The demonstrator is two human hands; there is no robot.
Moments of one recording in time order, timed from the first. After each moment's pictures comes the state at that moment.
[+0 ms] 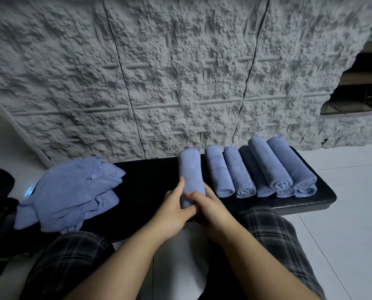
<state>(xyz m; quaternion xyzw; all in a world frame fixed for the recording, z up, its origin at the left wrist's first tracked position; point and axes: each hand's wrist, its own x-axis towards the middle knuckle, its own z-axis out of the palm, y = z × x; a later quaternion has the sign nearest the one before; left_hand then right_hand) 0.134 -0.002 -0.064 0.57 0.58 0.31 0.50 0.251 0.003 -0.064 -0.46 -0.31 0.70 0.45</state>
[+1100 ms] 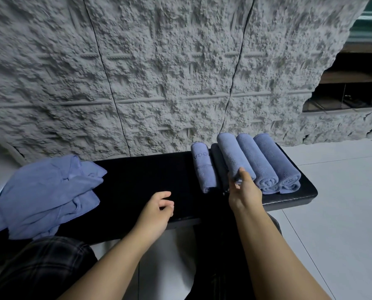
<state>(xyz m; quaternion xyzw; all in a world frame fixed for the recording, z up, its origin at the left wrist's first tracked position) 0.136 -0.005 -0.072 0.50 0.64 0.30 0.50 0.326 0.039 -0.039 -0.46 0.07 0.48 0.74</state>
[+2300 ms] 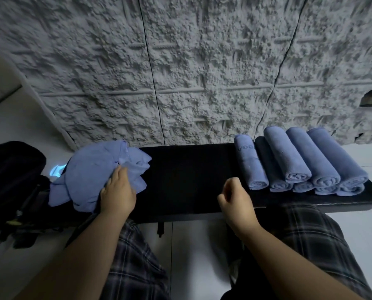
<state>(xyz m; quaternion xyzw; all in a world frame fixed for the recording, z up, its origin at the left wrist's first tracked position) -0.045 0.018 -0.106 0.58 0.79 0.15 0.06 0.237 -0.001 -0.088 -0.63 -0.62 0.30 0.35</state>
